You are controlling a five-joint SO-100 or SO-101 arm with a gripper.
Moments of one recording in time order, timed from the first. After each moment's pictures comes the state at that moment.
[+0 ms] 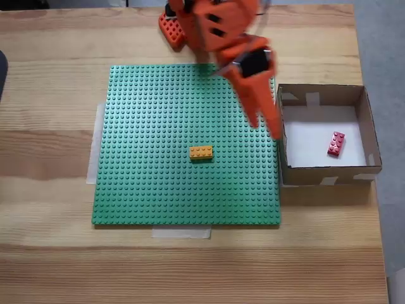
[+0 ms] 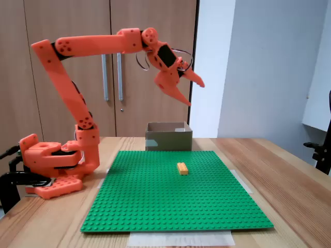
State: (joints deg) arm -21.4 115.7 104.0 52.7 -6.5
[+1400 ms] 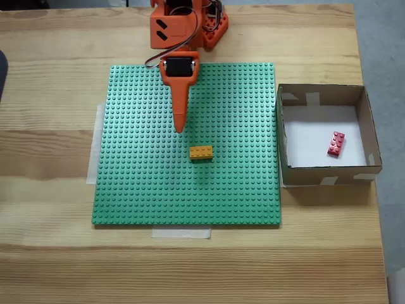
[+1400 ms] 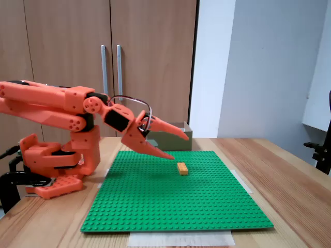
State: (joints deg) arm -0.8 167.3 176.9 23.4 -4.1
